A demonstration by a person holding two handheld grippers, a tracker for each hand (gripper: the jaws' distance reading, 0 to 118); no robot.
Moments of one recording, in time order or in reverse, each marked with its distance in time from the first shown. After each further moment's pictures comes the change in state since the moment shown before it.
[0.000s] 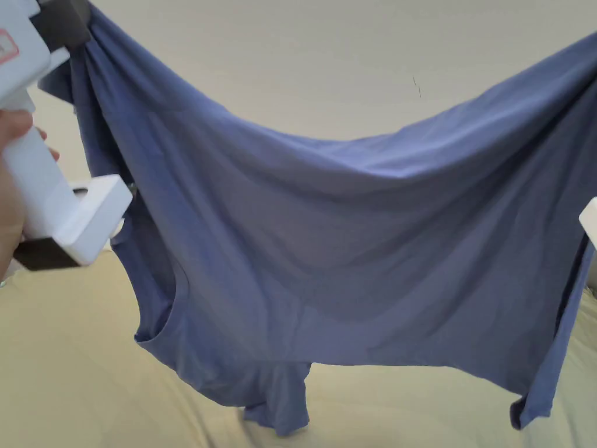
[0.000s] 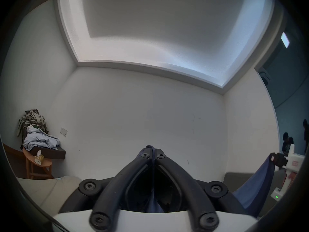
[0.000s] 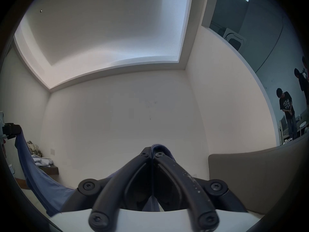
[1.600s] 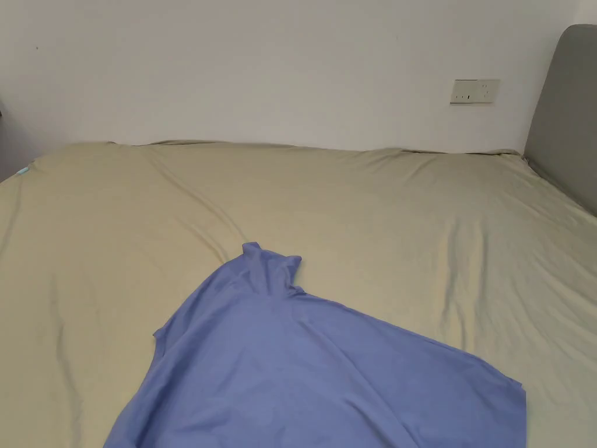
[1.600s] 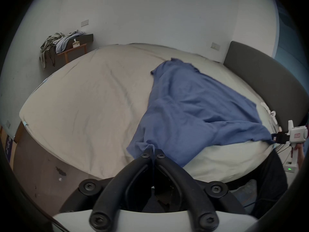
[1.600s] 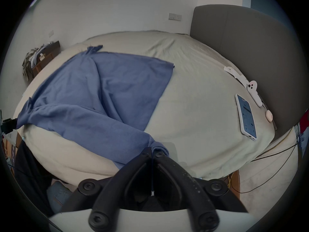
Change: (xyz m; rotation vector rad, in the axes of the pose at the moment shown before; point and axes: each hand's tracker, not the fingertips) left arm -0.154 -0.205 0.578 -1.243 0.136 -0.088; right arm 0.031 -0.233 0.587 -1.359 -0.076 0.151
